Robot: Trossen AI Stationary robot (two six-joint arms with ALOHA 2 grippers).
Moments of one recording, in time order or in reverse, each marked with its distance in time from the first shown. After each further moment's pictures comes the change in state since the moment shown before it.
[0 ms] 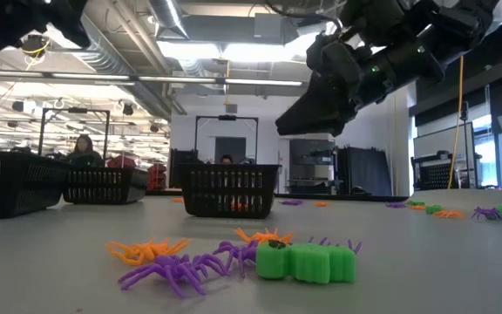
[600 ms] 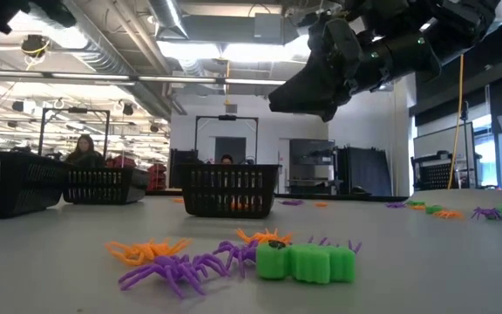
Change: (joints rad) left arm 0.000 -0.154 0.000 0.072 0.060 0.006; right arm 0.000 -0.024 0.000 0.123 -0.043 -0.064
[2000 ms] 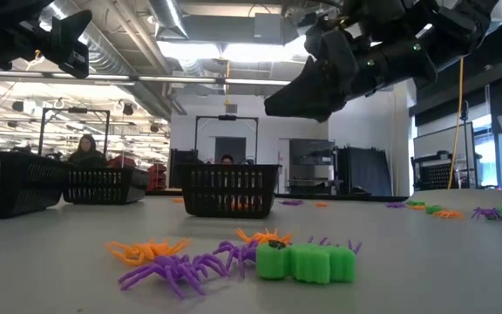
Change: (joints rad) left arm 0.000 -0.003 0.000 -0.512 0.068 -0.193; right arm -0.001 0.044 0.000 0.053 0.016 -0.066
